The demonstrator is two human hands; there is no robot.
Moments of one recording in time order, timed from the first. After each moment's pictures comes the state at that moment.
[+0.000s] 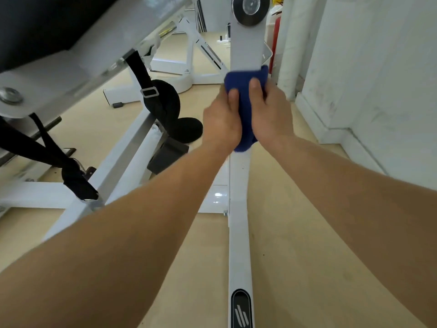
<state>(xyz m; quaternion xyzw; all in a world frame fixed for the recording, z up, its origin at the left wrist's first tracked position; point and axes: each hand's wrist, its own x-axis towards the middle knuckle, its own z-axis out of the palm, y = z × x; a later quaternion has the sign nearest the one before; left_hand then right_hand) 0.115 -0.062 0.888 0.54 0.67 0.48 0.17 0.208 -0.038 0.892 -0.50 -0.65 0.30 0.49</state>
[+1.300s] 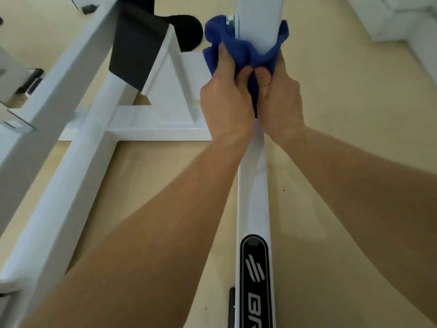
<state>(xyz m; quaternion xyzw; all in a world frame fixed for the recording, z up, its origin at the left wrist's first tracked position) 0.135 -0.067 0.913 0.50 0.63 0.59 0.04 0.219 -0.023 0.900 -0.46 -0.68 0.26 0.51</state>
